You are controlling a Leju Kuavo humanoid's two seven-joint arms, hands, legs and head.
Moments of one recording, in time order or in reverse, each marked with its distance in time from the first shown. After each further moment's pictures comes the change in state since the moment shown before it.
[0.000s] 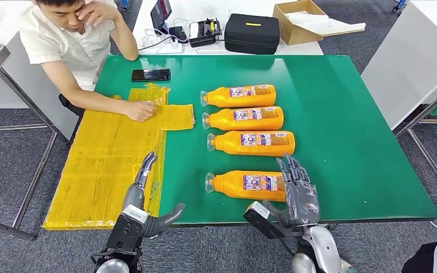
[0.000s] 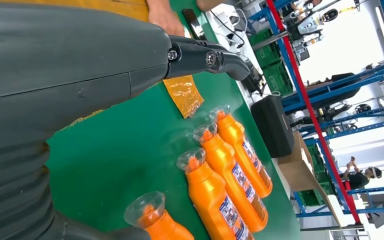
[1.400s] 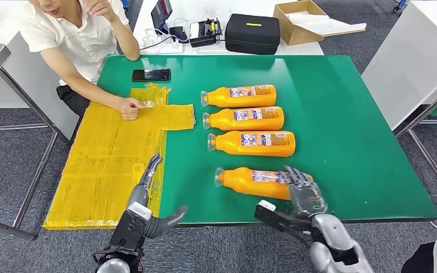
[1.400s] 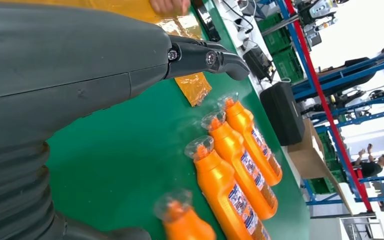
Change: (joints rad) left arm -0.003 0.002 -0.010 0.003 0.000 -0.038 0.049; right arm -0.101 -0.287 0.122 0.111 -0.045 0.324 0.205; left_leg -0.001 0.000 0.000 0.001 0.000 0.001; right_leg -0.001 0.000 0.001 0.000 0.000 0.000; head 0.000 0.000
